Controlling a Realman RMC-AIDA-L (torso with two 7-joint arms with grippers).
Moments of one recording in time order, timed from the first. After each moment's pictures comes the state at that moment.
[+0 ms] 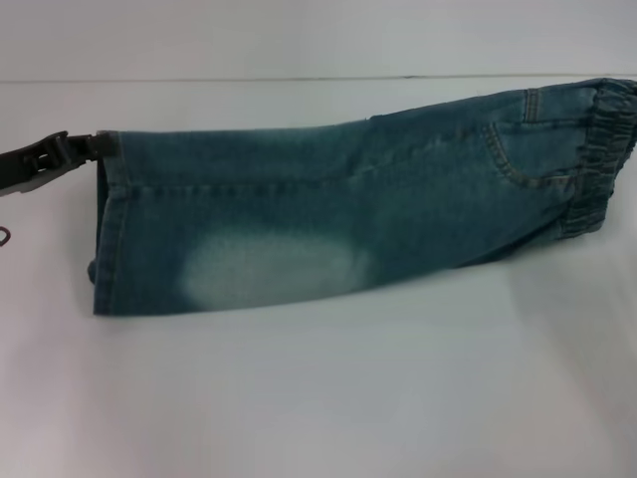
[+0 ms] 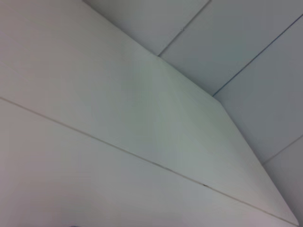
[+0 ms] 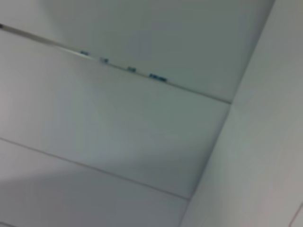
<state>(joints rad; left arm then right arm) -0.51 -2.11 0.49 0.86 2.09 1.31 -2.19 0.49 2.08 -0.09 -0.28 -1.63 -1.26 1.88</state>
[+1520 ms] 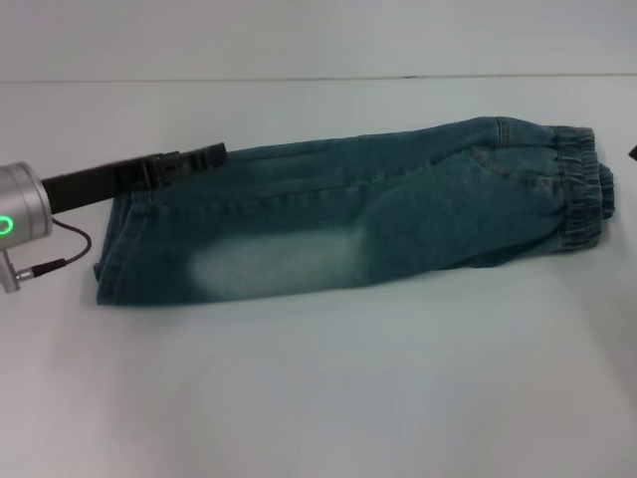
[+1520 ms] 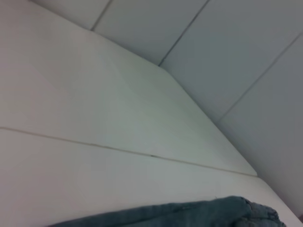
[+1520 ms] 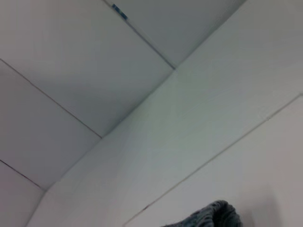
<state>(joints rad) -0.55 -2.16 0.59 0.80 2.05 1.31 -1.99 0.40 2.06 -0.26 -0.48 -1.83 -1.16 1.77</state>
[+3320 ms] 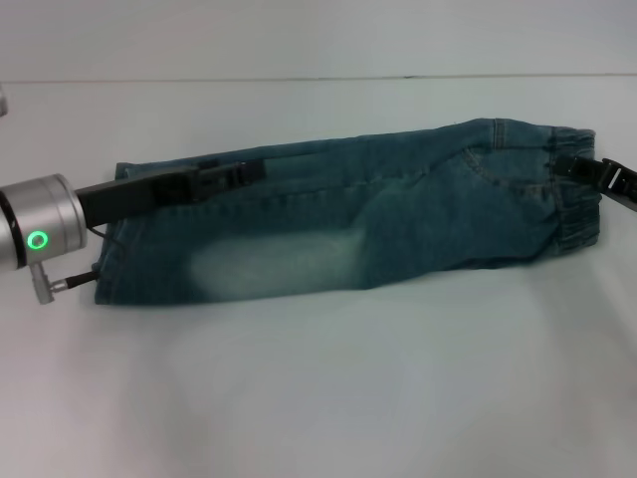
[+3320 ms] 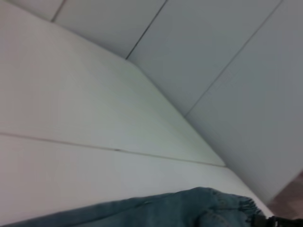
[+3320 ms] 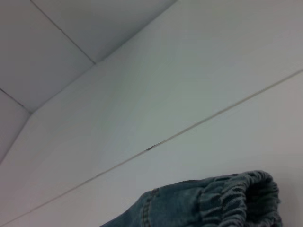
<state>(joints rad) -0.54 -2.17 0.67 0.73 1.95 1.31 -1.89 0.52 2.02 -0.58 -0.45 -1.85 -0.96 1.90</state>
